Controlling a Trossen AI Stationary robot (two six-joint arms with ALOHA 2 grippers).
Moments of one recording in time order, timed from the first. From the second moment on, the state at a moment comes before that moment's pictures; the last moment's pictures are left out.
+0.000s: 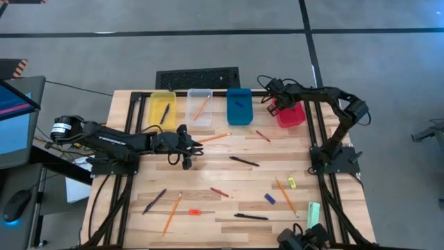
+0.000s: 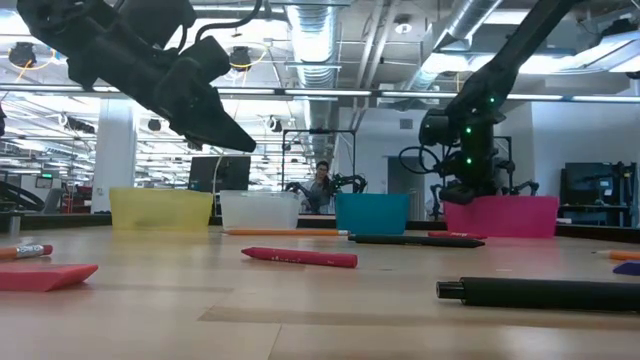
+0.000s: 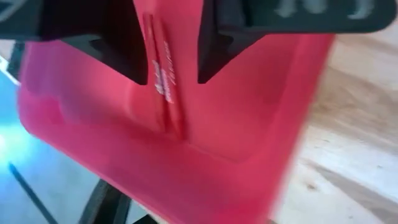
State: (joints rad) left arm 0.01 1.23 0.44 0.30 -0.17 -0.09; right arm -0.85 1.71 0.95 -0.51 0.50 0.08
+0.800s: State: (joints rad) left arm 0.01 1.23 0.44 0.26 -0.19 -0.09; right arm -0.71 1.34 0.87 -0.87 0.23 0.07
